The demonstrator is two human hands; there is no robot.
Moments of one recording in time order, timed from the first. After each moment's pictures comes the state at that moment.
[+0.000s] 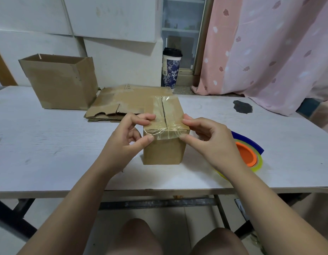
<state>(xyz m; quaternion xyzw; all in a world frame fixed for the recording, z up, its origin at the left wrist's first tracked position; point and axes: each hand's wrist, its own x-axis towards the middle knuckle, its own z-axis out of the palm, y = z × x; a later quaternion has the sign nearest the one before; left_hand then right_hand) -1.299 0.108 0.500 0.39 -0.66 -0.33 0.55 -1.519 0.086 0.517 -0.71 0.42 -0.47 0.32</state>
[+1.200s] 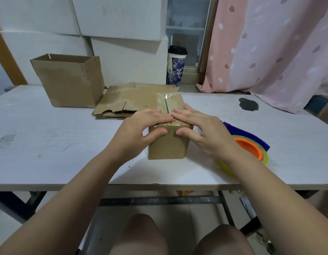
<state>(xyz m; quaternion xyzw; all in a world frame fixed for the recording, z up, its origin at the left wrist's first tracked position) -1.300 0.099 0.522 0.43 -0.80 -0.04 0.41 -1.511 0.062 0.527 -0.87 0.36 -0.31 0.13</state>
